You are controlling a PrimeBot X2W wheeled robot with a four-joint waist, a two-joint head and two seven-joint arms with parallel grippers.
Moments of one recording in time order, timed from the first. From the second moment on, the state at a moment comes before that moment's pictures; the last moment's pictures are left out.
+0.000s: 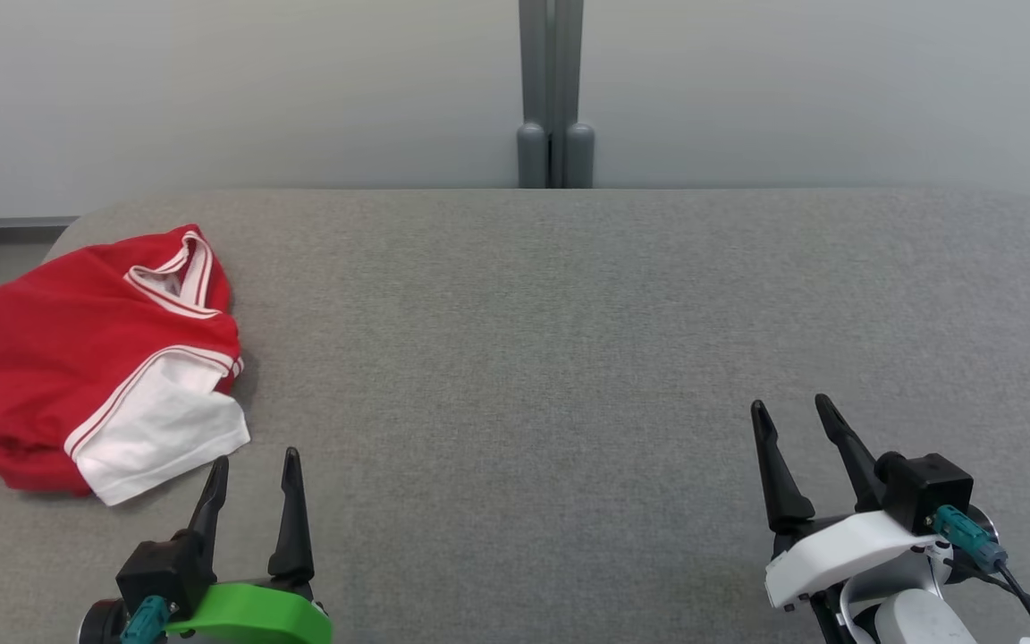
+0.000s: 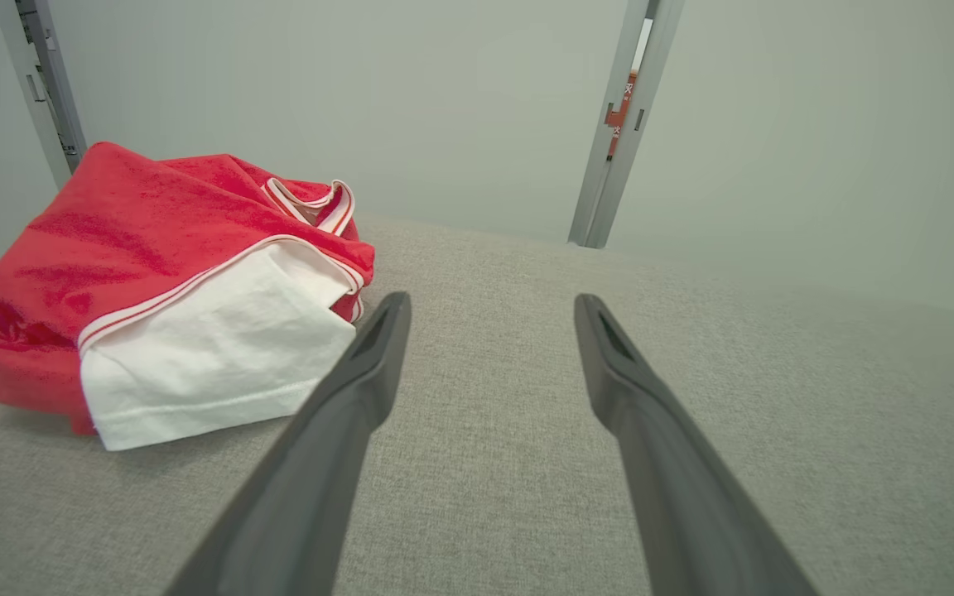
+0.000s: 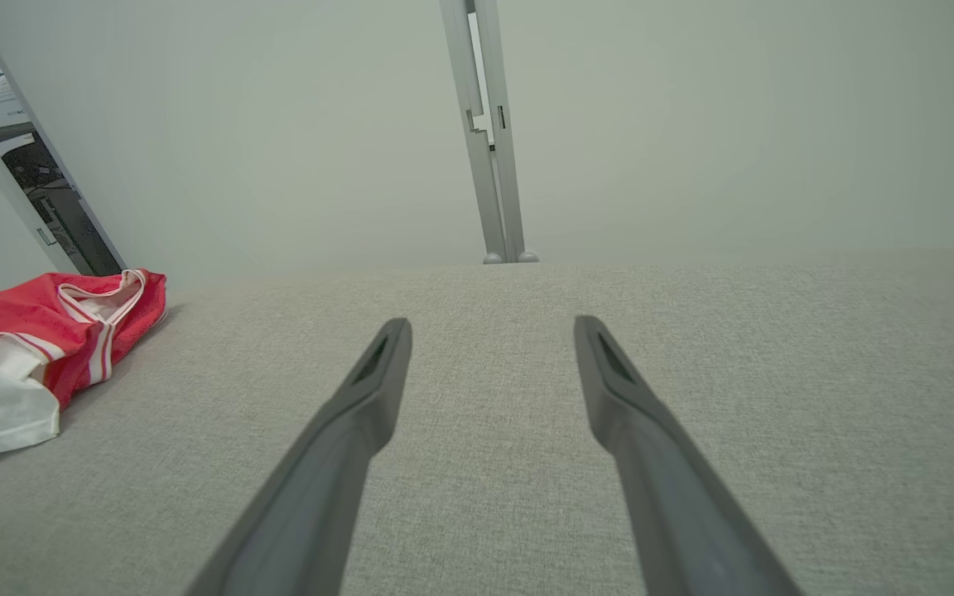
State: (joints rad) left arm 0.00 0.05 -0.07 0.25 -0.26 -0.06 -0.26; right arm -0.06 -0.05 0.09 0.23 0.22 0.13 -0.22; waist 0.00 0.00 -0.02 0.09
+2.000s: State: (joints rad) left arm -0.47 0.10 0.10 0.59 -0.50 -0.05 0.06; right arm -0.12 -0.05 0.20 0.18 0.12 0.13 -0.13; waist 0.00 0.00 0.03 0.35
